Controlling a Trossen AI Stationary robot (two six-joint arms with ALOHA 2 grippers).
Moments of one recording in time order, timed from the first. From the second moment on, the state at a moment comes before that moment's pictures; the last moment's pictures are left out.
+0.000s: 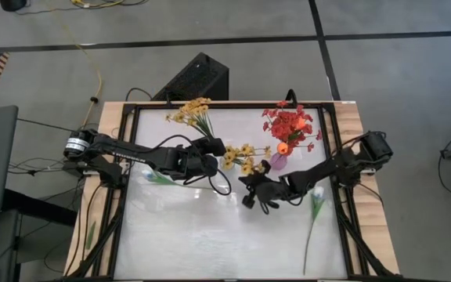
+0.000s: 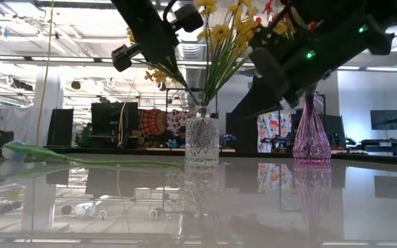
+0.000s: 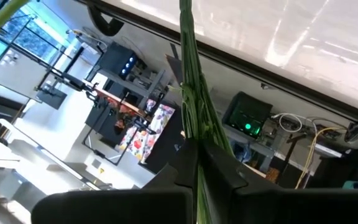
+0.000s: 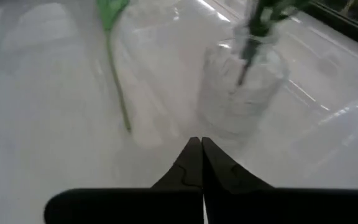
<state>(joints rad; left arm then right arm) -0.09 1.61 1.19 -0.44 -1.04 1.71 0.29 1.67 0.76 0.24 0.66 0.43</state>
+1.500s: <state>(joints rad) -0.16 1.61 1.19 -0.42 -0.81 1.69 0.13 1.95 0.79 0.63 0.54 0.37</state>
